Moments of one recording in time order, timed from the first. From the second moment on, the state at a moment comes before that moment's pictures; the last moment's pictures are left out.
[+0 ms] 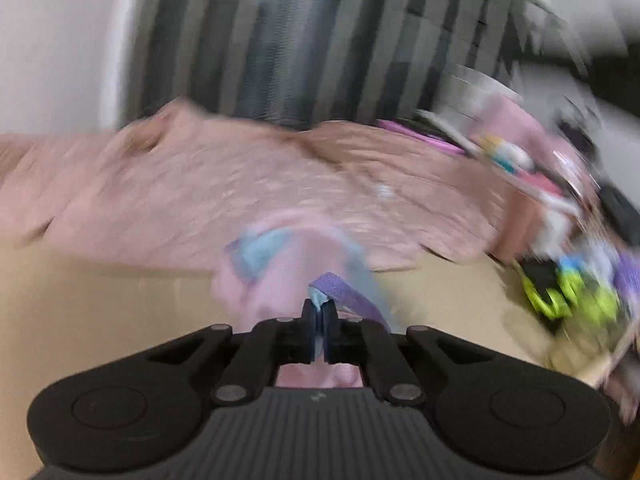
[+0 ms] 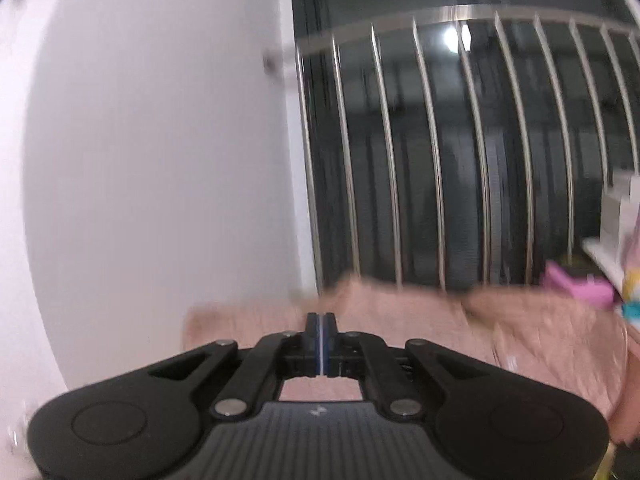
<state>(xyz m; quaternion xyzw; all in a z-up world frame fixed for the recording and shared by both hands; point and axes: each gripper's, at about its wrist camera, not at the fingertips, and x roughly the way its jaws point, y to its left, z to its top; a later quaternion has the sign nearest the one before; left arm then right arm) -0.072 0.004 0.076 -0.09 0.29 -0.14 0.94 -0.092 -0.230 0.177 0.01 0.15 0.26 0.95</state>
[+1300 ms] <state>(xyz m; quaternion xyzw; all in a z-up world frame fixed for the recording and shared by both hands) -0.191 0.049 0.061 -0.09 0.19 -0.17 0.96 -0.076 -0.151 0.054 0.22 0.36 0.46 0.78</state>
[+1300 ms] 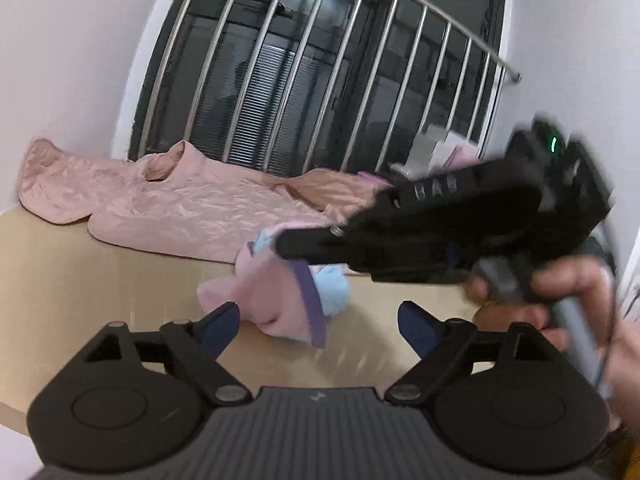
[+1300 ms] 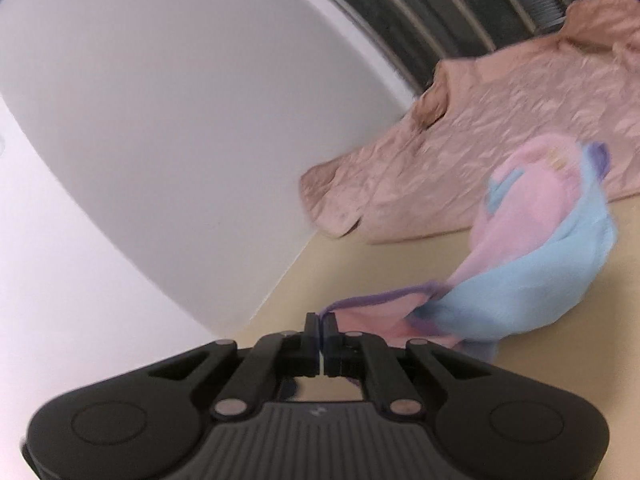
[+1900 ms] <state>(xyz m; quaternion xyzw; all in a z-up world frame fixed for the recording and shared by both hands) -0.209 0.076 0.026 -0.21 0.22 -0.02 0.95 -0.054 -0.140 0.066 0.15 0.38 0.45 0.80</state>
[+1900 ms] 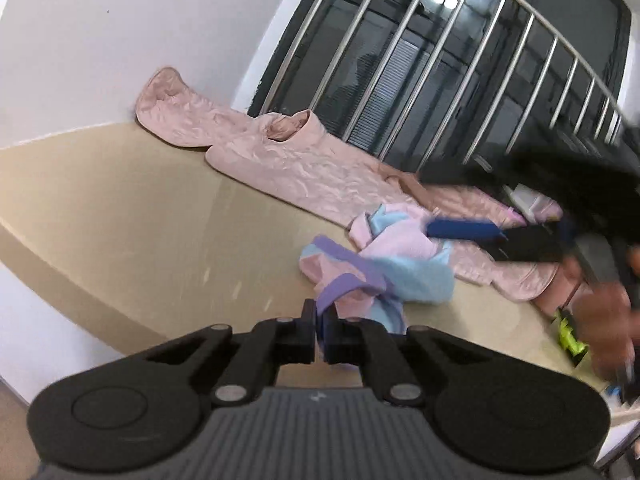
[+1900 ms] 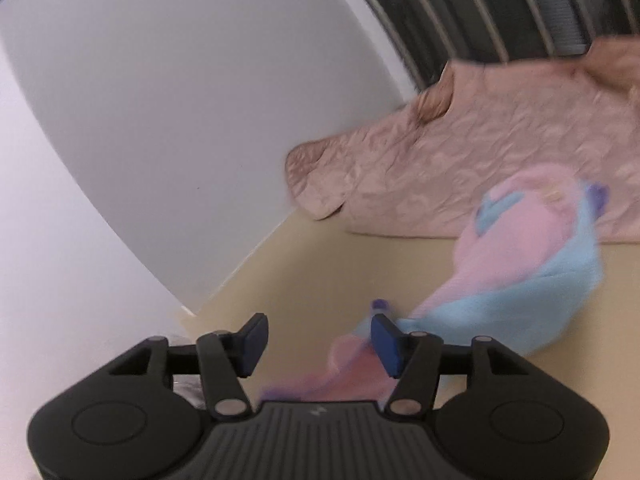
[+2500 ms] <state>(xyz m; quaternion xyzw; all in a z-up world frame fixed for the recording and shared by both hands) -0.207 0.090 0.027 -0.19 0.20 -0.01 0.96 -0.010 -0.094 0.001 0.24 0.52 0.36 0.74</state>
